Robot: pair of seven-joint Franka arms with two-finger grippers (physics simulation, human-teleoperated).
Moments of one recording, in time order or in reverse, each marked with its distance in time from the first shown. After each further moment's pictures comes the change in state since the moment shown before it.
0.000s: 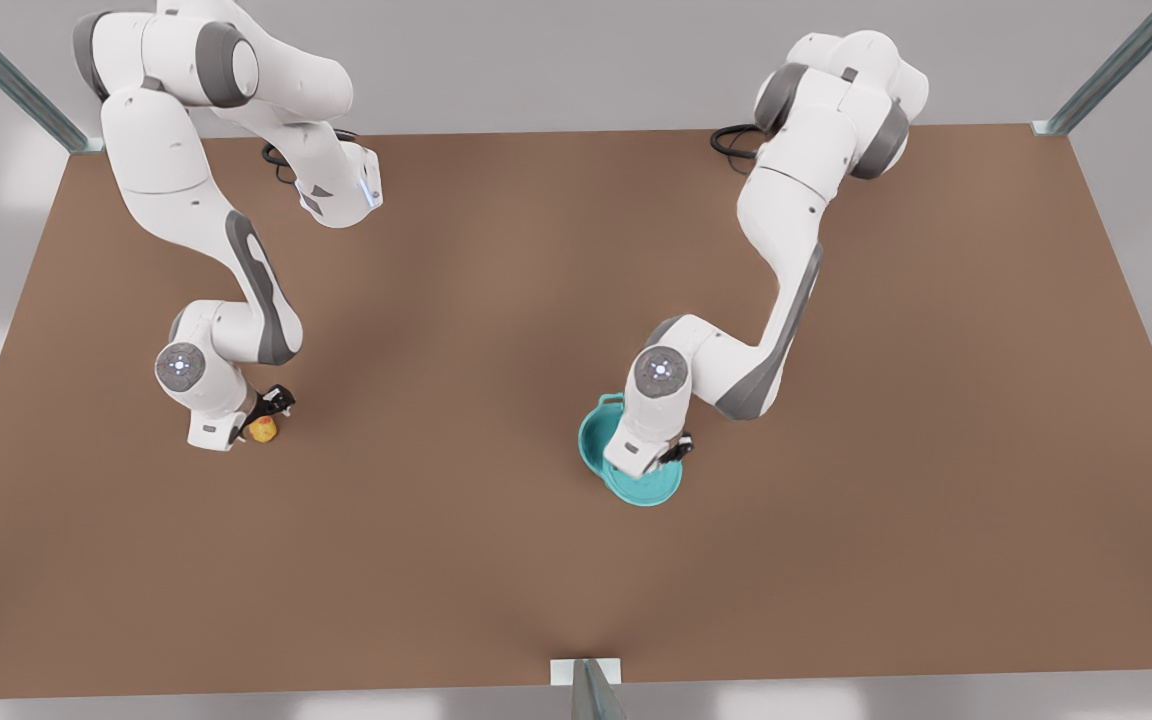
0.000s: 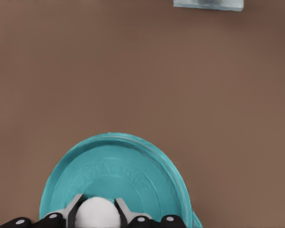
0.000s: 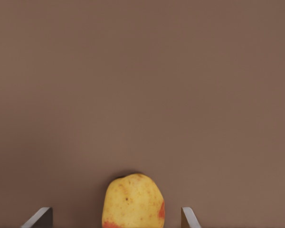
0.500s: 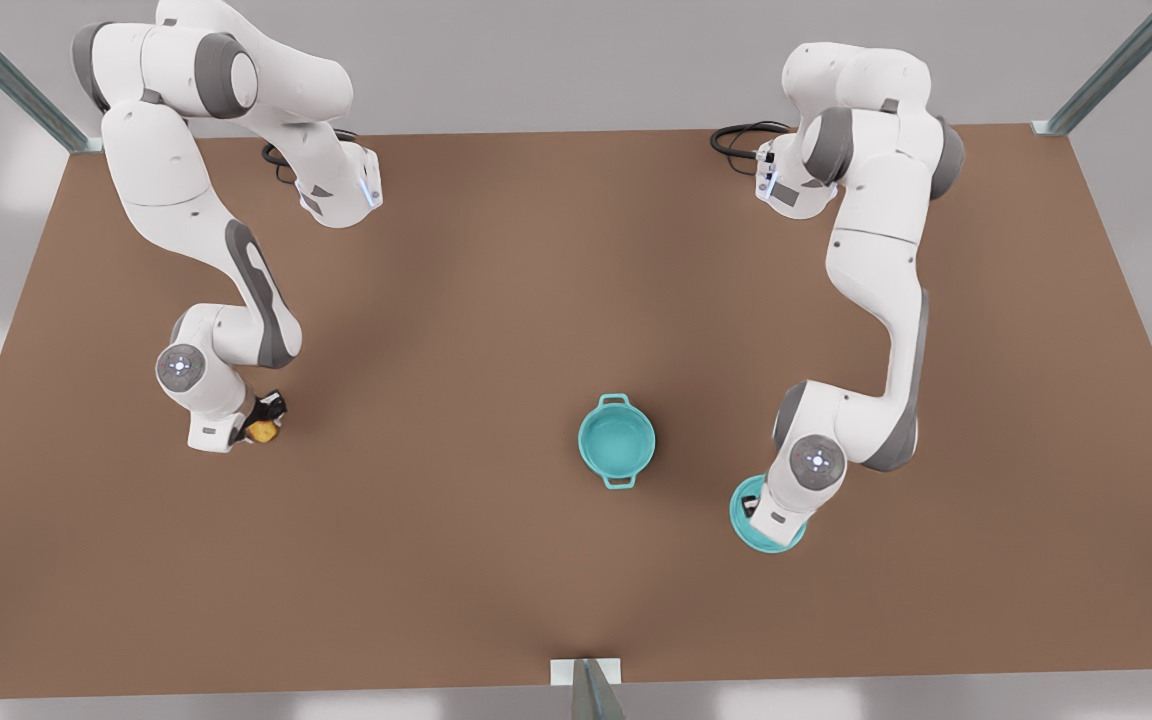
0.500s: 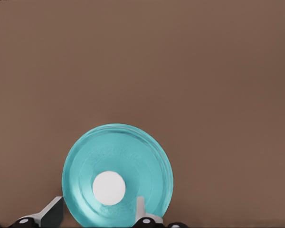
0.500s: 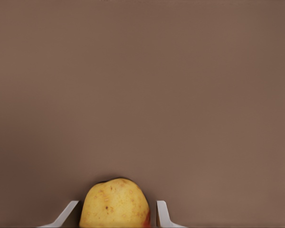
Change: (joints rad) left arm 0.254 0.063 0.023 -0.004 -0.008 -0.030 0.239; right arm -0.021 0.033 0.000 0.000 -0.001 0.064 -0.053
